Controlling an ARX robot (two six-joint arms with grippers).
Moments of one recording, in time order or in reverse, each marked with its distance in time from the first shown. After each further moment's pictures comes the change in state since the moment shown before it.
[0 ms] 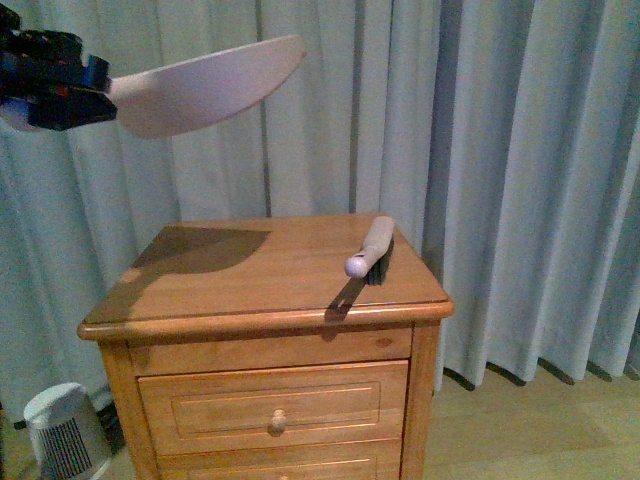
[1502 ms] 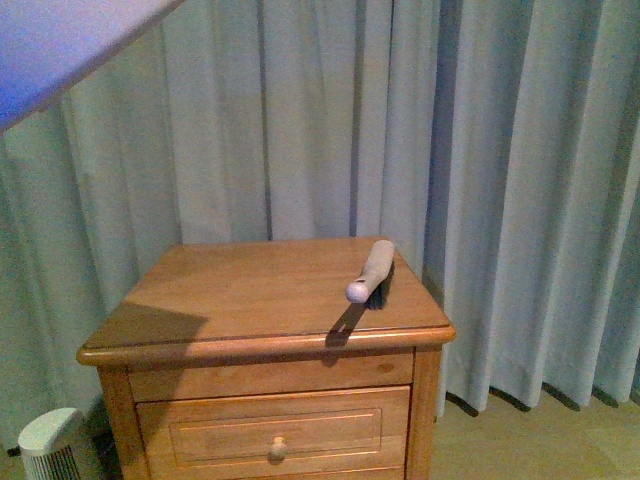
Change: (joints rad) left arm 0.445 -0.809 -0.594 -0.161 0.580 0.050; right arm 0.000 0.000 0.000 0.000 0.000 0.000
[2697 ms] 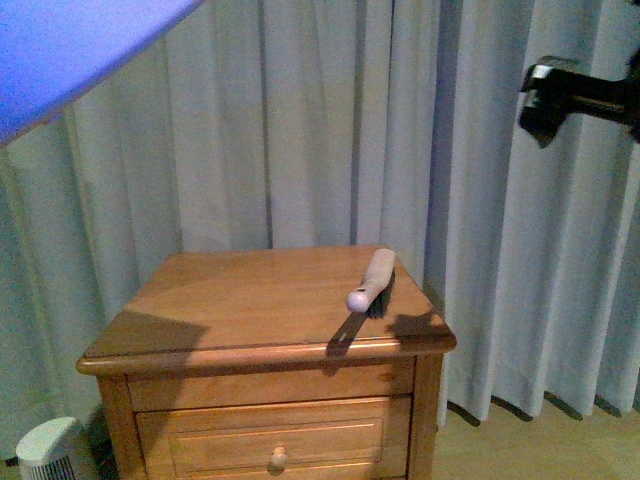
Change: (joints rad) left arm 0.001 -0.002 0.000 0.000 0.000 0.003; right arm 0.119 1.611 1.333 -0.133 0.333 0.458
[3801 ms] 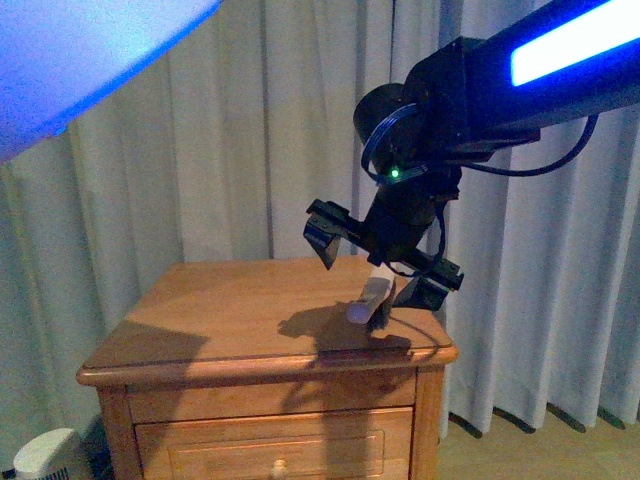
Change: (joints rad) left arm 0.000 0.000 0.000 0.000 0.000 0.000; right arm 0.204 0.814 0.932 -0.521 -0.272 0.329
